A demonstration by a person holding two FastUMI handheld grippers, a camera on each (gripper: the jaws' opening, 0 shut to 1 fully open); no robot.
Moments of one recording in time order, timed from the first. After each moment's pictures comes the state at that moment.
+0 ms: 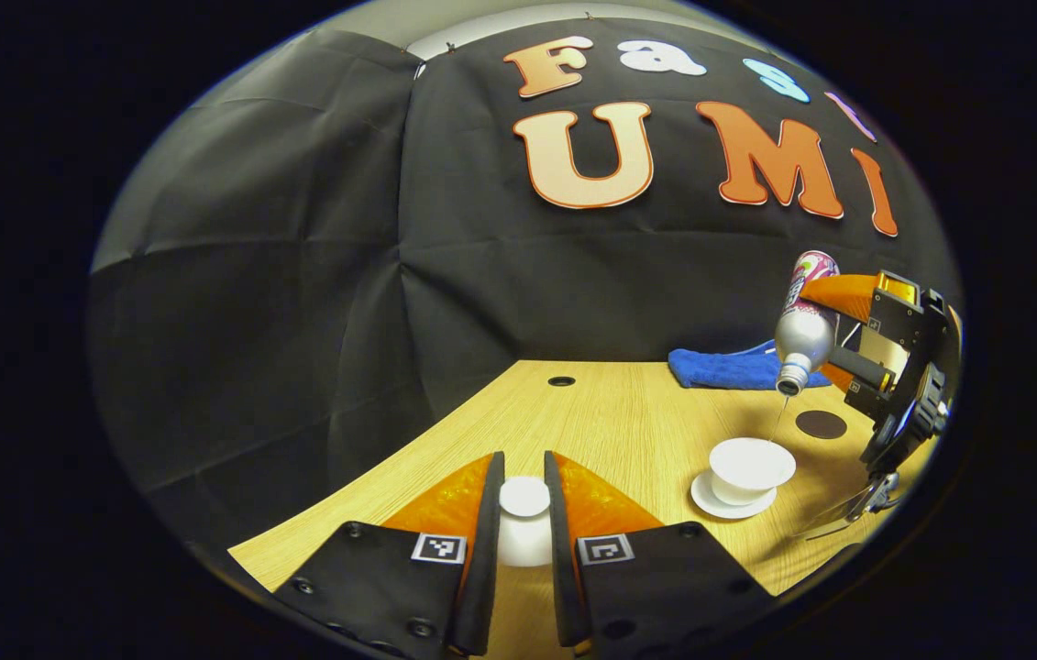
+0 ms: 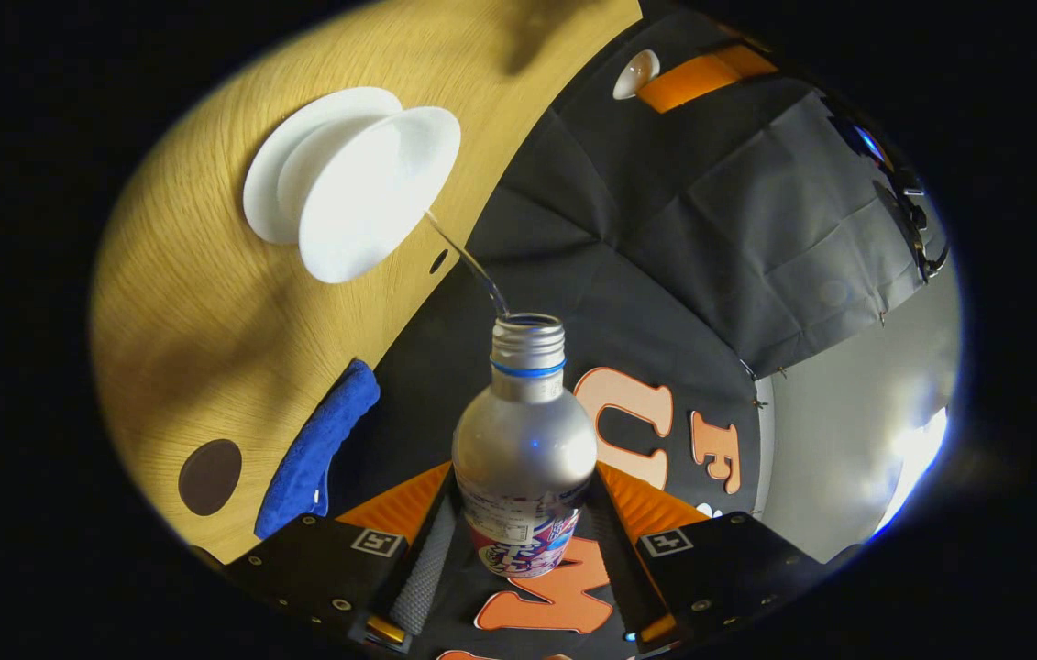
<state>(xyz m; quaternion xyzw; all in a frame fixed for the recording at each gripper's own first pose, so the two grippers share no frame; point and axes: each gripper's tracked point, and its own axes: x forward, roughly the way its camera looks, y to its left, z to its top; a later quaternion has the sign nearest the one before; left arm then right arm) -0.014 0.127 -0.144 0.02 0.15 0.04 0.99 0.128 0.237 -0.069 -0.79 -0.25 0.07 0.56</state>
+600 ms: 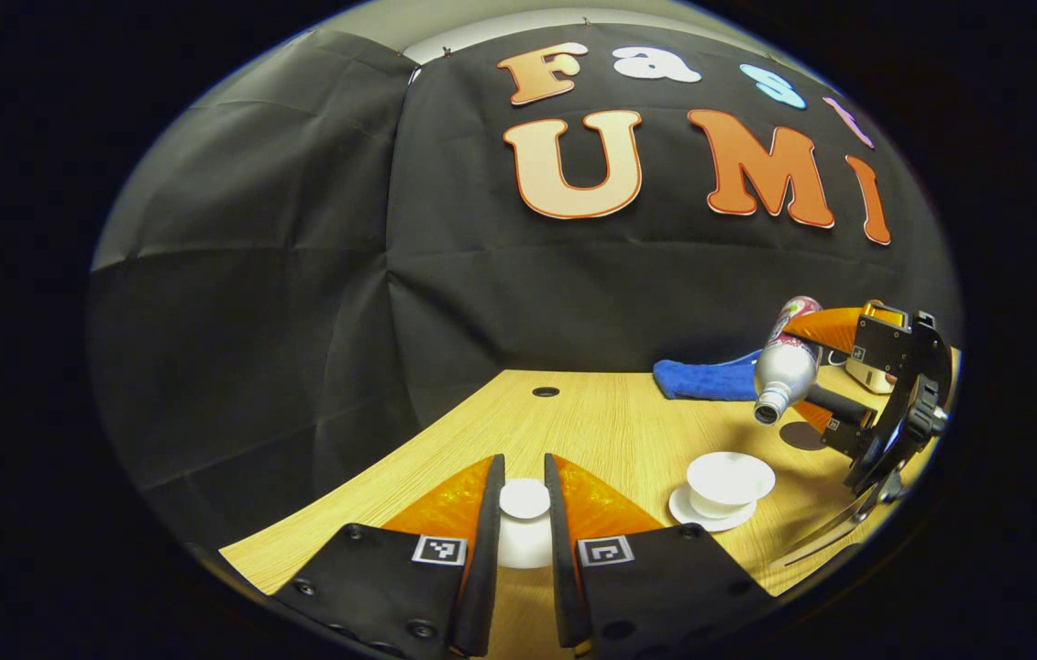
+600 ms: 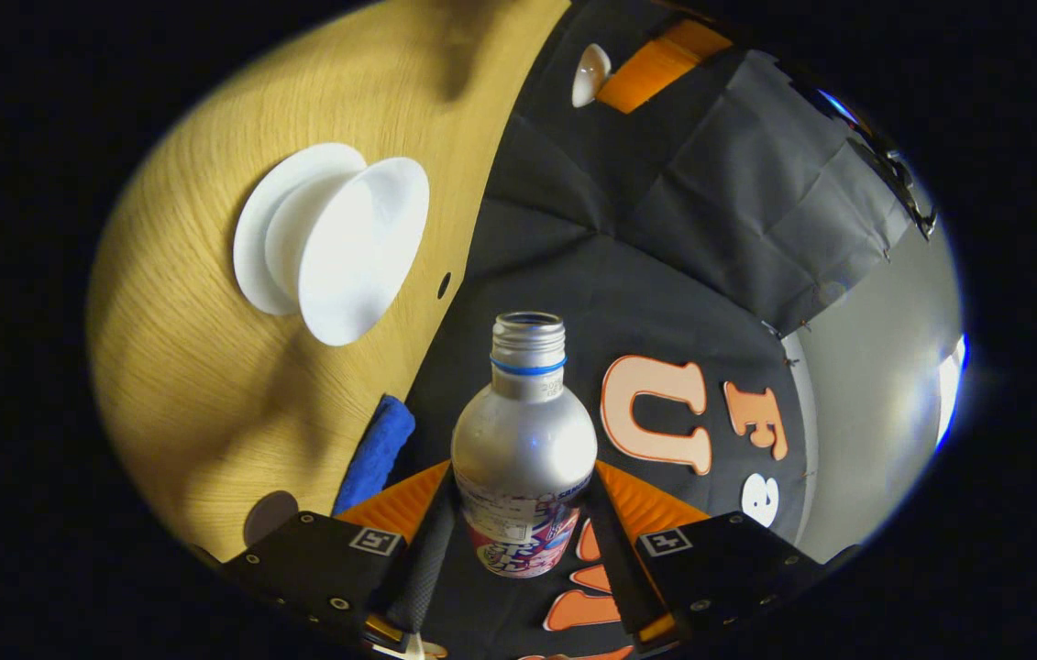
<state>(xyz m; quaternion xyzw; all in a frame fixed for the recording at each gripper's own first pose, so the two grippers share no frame) -0.007 0.108 -0.131 0.01 0.14 0.03 0.99 0.130 0.233 -0.094 -0.71 -0.19 0.13 0.66</state>
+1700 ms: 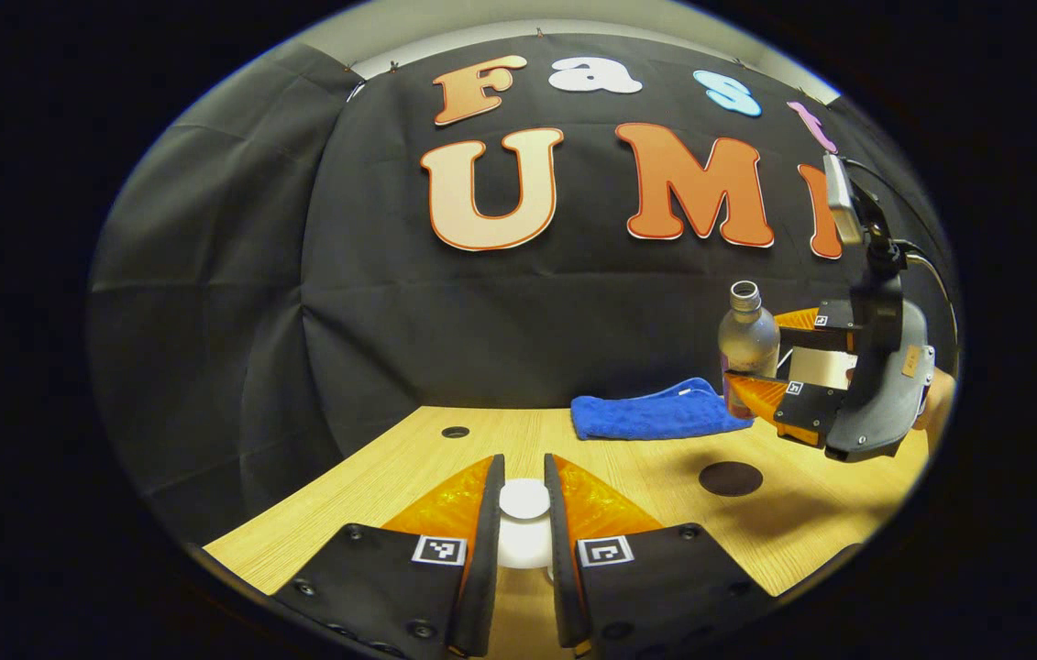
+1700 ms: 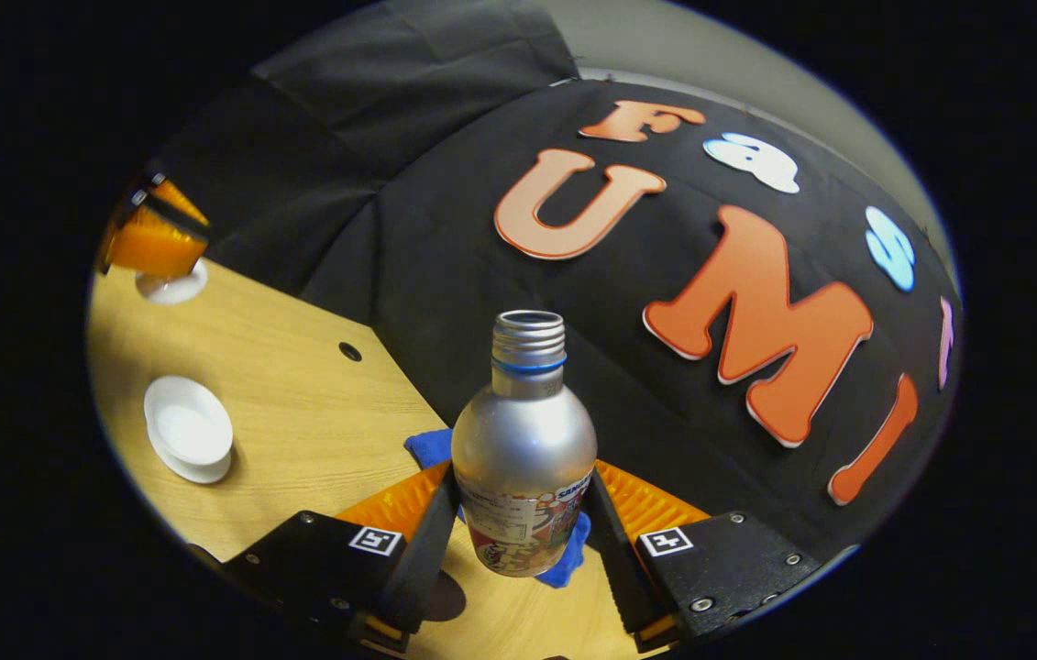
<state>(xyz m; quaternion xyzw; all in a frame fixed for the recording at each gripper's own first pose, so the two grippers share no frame) 0.033 -0.008 -0.094 0.01 0.10 -0.07 0.99 0.176 0.129 -0.073 -0.22 0.02 0.14 0.96</state>
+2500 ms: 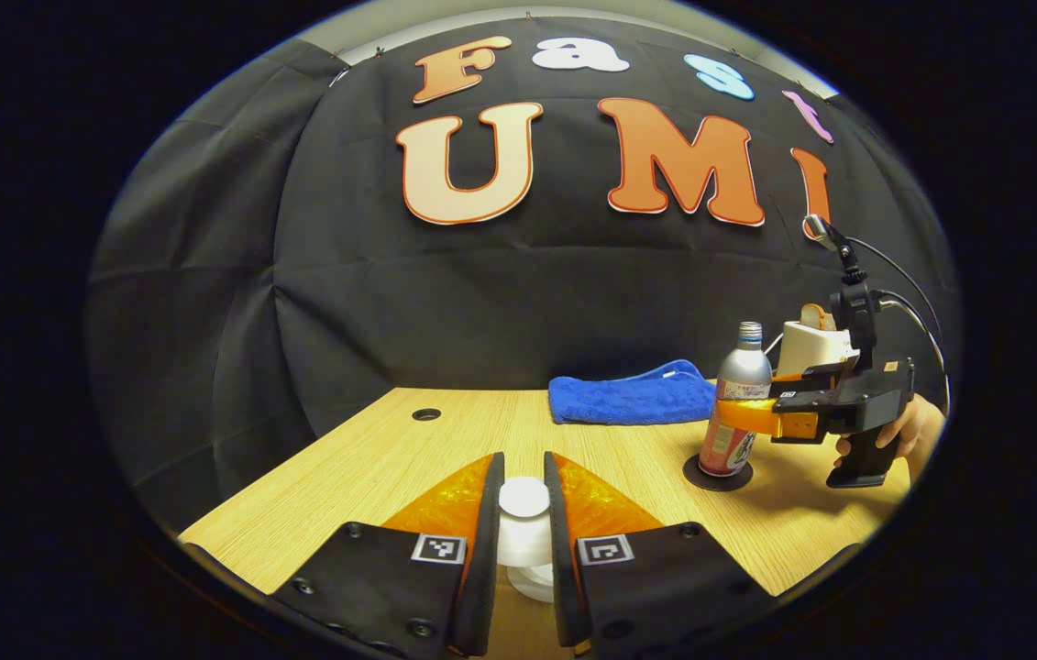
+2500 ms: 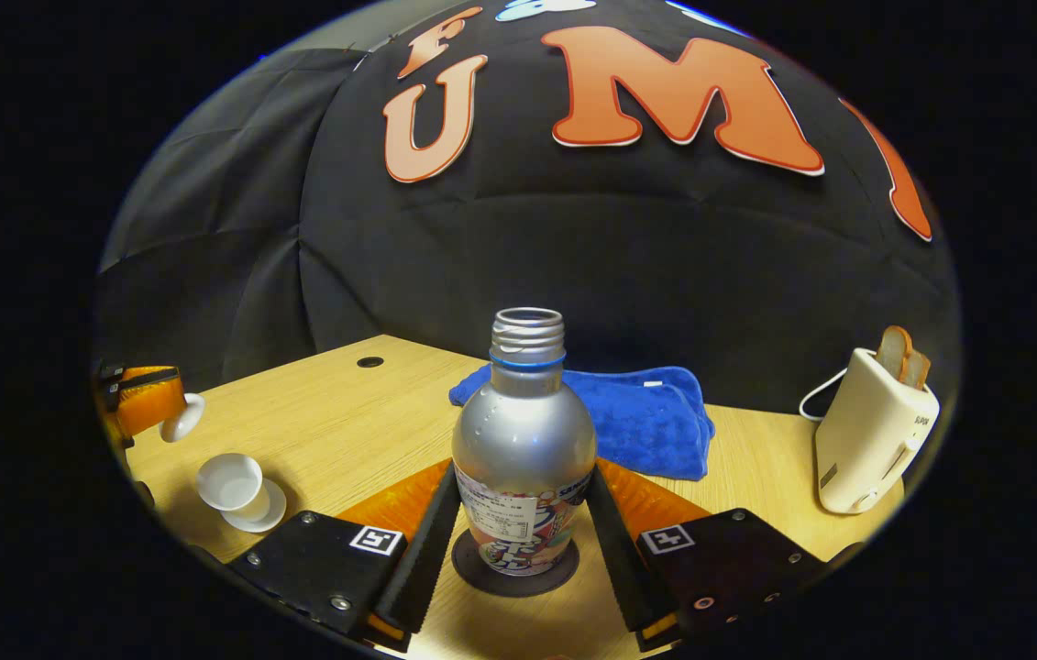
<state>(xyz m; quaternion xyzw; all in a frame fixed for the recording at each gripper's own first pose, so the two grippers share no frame) 0.047 -0.041 -0.124 0.01 0.14 -0.08 0.99 0.188 0.113 -0.178 0.02 0.20 0.17 0.96</state>
